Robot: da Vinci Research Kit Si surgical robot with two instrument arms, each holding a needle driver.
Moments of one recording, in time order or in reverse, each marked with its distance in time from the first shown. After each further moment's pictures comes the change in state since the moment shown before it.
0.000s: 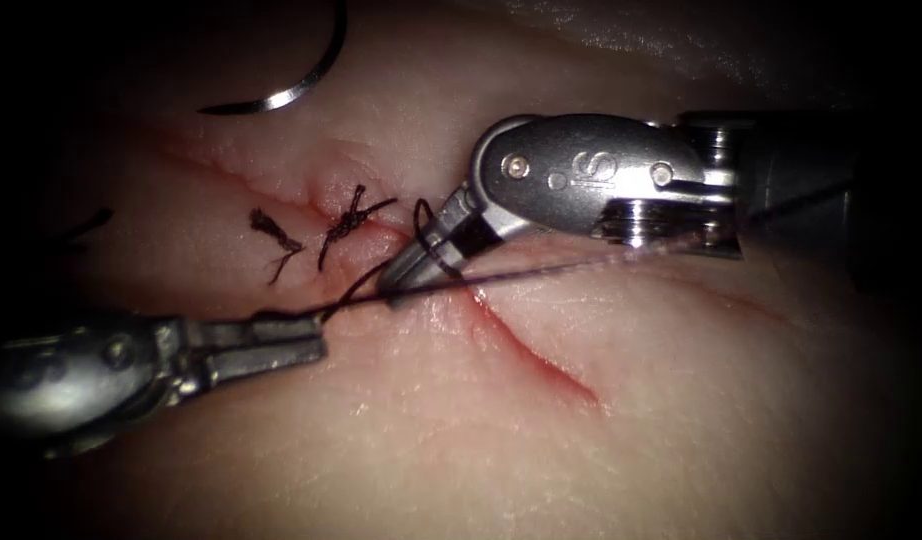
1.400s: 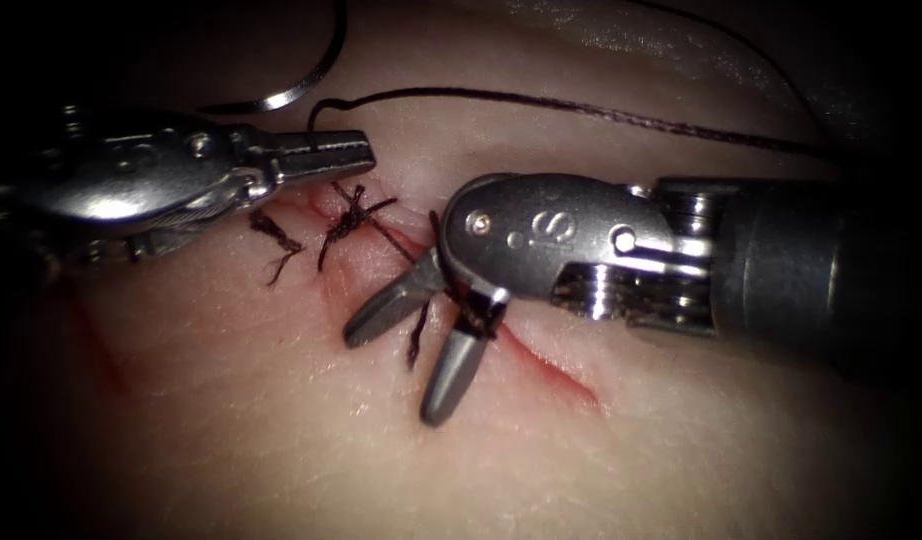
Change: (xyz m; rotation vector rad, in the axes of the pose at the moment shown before) right arm 0.001 -0.003 0.004 0.217 -0.166 0.181; left arm 0.000 -0.011 0.005 0.027 0.059 -0.057
